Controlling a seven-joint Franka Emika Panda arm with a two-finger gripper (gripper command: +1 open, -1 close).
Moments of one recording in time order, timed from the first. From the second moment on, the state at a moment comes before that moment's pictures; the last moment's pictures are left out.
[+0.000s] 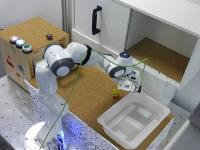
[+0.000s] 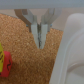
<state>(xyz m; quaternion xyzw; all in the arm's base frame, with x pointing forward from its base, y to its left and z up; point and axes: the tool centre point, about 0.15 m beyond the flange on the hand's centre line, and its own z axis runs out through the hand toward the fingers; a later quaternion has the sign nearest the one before) 0.474 -0.250 0.254 0.98 0.16 0.06 0.05</state>
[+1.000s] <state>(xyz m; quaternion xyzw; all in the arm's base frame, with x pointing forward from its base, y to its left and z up) 0.427 -0.205 0.253 0.98 0.18 0.02 0.00</state>
